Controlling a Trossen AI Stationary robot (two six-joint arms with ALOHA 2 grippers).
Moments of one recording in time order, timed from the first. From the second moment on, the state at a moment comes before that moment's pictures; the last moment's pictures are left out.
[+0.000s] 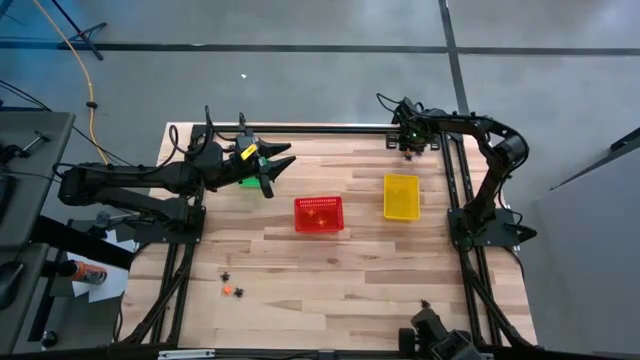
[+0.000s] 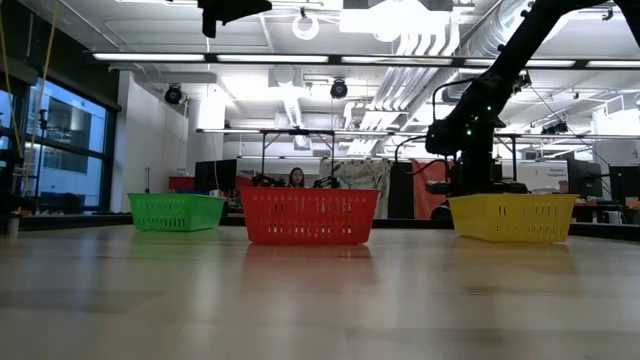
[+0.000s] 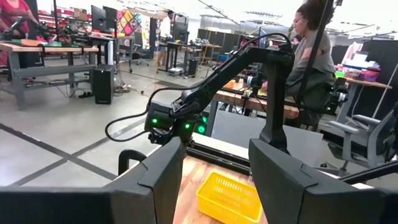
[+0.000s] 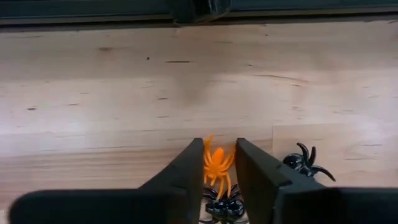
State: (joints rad) left arm 0.10 1.00 0.77 0.28 -0.27 -0.13; right arm -0.99 1.79 1.01 -0.57 0.12 0.60
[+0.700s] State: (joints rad) left arm 0.10 0.95 0.77 0.28 -0.31 -0.07; right arm -0.98 1.64 1.00 -0.54 0.09 0.45
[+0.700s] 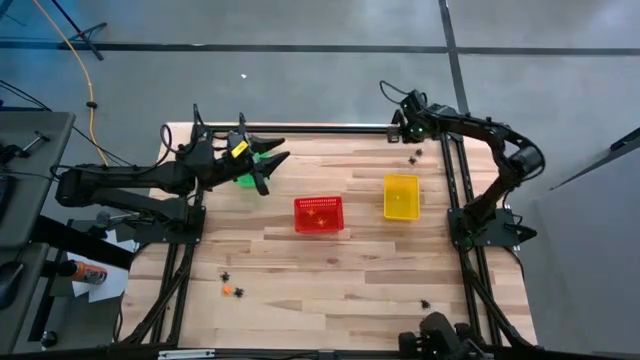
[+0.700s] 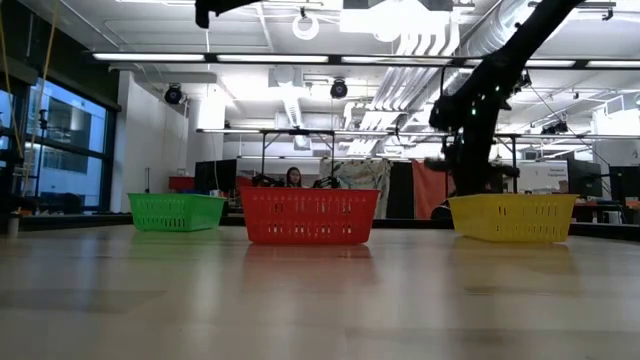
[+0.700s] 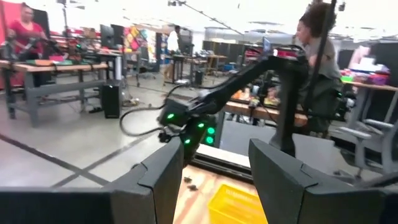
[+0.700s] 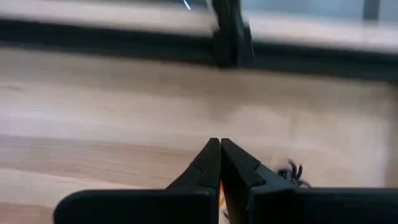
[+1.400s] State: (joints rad) left arm 0.10 0.93 0.77 0.11 -0.11 -0.09; right arm -0.49 1.33 1.00 0.09 -0.35 0.26
